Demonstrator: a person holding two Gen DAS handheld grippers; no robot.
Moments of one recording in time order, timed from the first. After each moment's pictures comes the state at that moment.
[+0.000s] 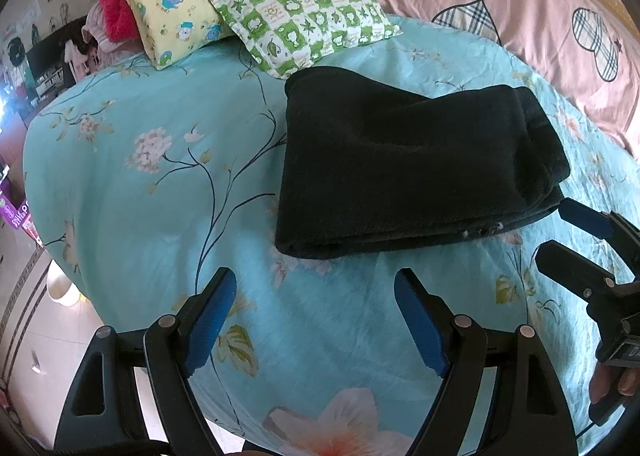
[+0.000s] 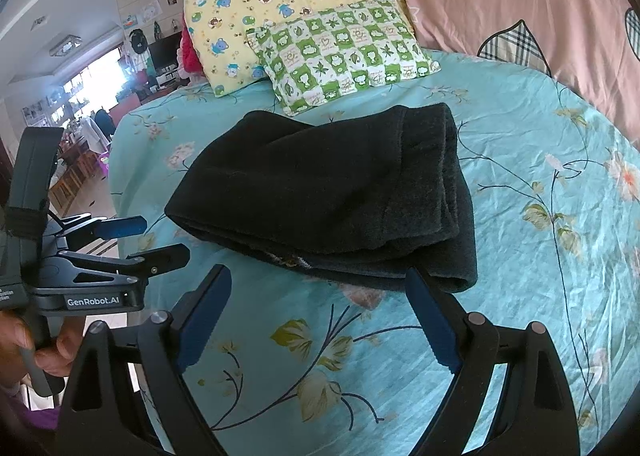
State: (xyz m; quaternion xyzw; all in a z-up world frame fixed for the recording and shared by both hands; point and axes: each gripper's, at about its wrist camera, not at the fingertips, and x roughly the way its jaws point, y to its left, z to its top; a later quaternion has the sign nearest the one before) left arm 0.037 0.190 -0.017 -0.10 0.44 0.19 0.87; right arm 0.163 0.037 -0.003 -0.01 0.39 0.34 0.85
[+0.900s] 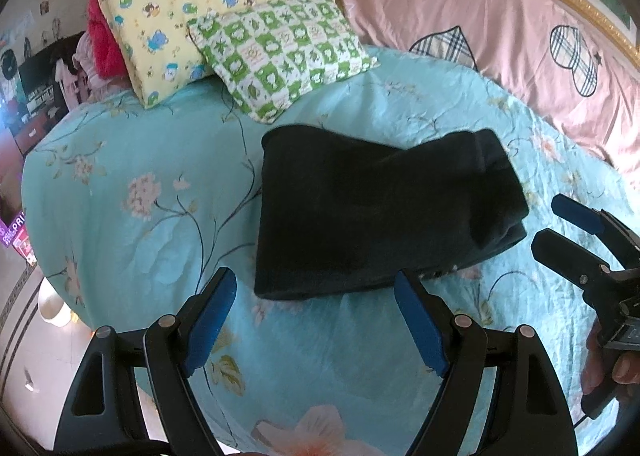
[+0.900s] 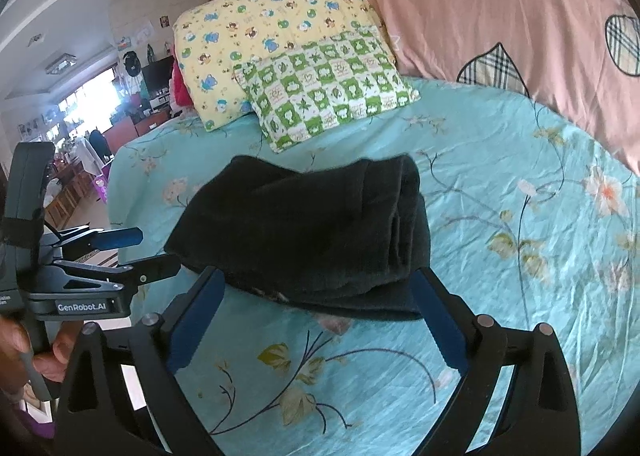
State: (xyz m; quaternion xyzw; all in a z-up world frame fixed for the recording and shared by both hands) left arm 0.040 0.182 0.020 -0.10 0.40 0.16 0.90; right arm 0.173 0.015 0.033 0.01 0.35 0.33 0.88
